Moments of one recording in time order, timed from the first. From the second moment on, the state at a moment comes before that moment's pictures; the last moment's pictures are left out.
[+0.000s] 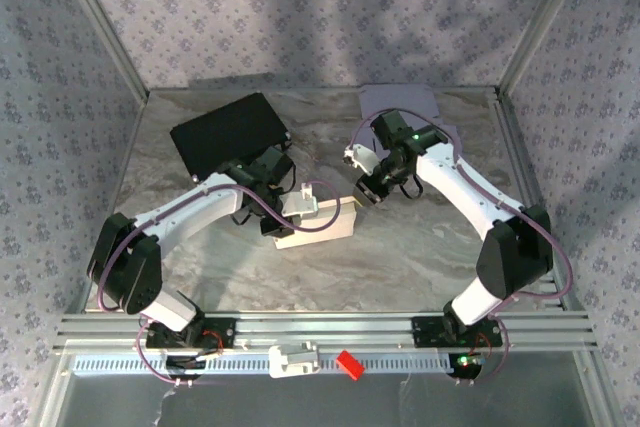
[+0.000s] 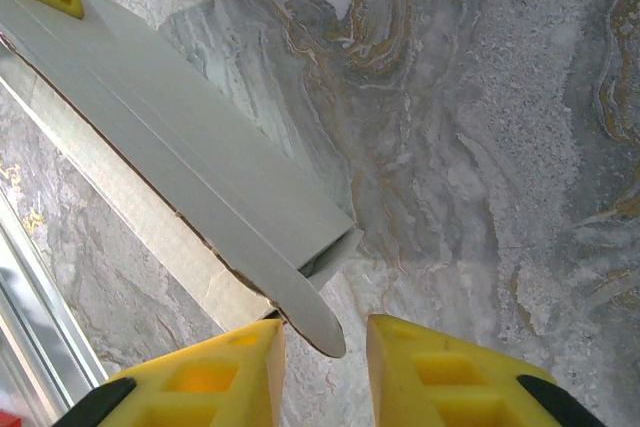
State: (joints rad) left arm -0.68 1.52 1.14 -0.92 0.23 0.69; right arm 0.49 1.59 1.39 -1.05 -0.38 -0.39
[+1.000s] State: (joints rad) left arm -0.67 1.54 1.14 -0.91 0.24 0.64; right arm 0.52 1.60 1.40 -1.05 -0.33 -0.33
